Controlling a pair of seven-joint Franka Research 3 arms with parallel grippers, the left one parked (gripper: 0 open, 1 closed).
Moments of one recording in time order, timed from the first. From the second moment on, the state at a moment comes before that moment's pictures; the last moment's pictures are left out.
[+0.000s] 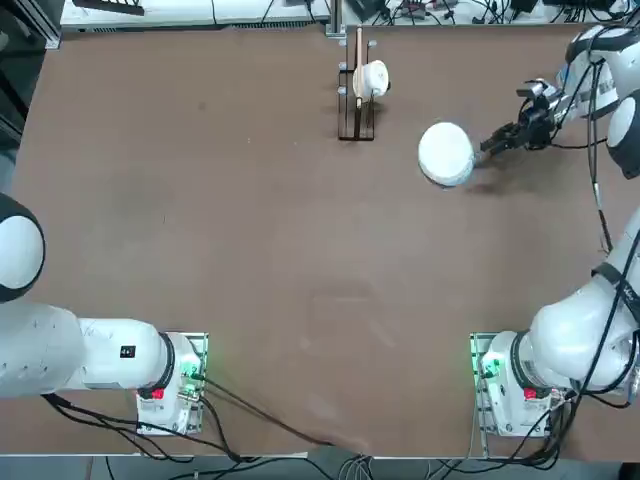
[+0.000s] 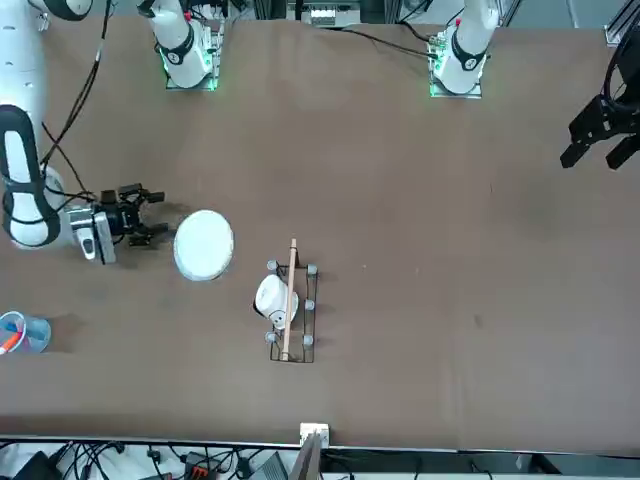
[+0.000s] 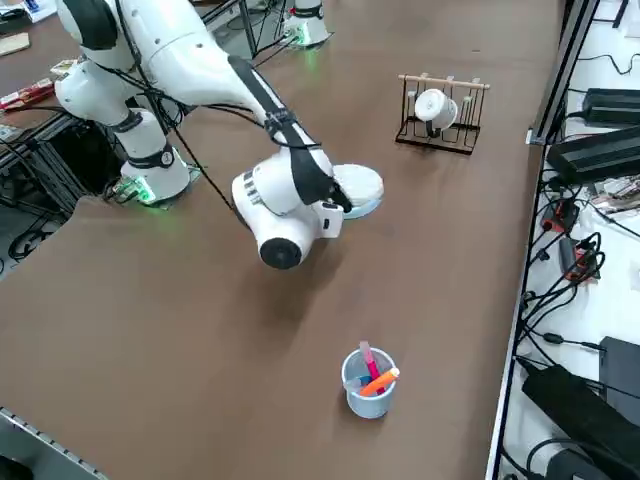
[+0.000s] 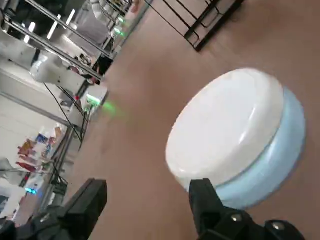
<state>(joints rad) -0.22 0.68 -0.19 -1.75 0.85 1.45 -1.70</state>
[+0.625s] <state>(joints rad) -0.17 0.58 -0.22 -1.52 0.60 1.45 -1.43</state>
